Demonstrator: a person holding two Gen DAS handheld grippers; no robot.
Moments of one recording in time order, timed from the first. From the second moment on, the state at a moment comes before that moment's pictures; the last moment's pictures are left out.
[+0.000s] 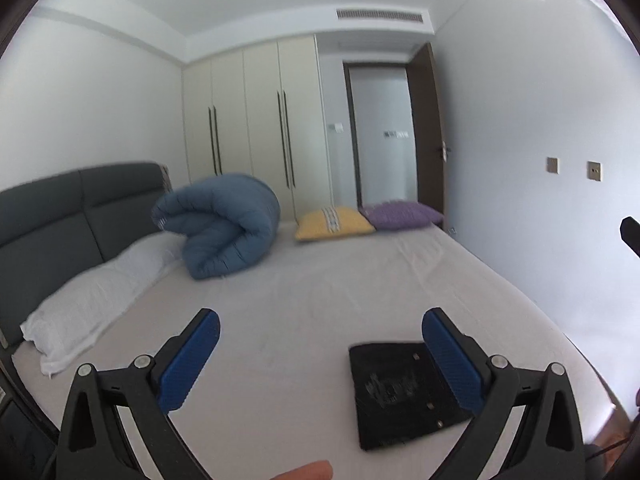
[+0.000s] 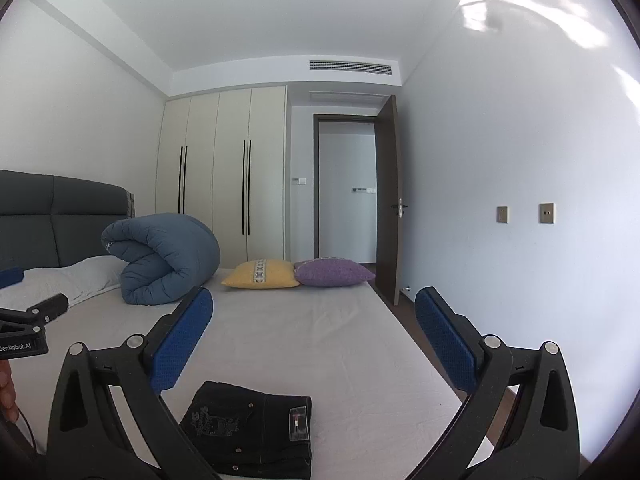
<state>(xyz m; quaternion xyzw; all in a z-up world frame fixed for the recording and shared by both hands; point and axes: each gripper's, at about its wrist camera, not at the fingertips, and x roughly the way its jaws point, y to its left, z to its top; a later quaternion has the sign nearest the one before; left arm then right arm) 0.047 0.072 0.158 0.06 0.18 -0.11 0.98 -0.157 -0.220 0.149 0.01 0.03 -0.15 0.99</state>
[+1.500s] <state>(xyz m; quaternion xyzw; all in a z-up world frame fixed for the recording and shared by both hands) 0.071 0.046 0.033 0.05 0.39 -0.10 0.91 -0.082 -0.204 0.024 0.07 0.35 -0.17 0.92</state>
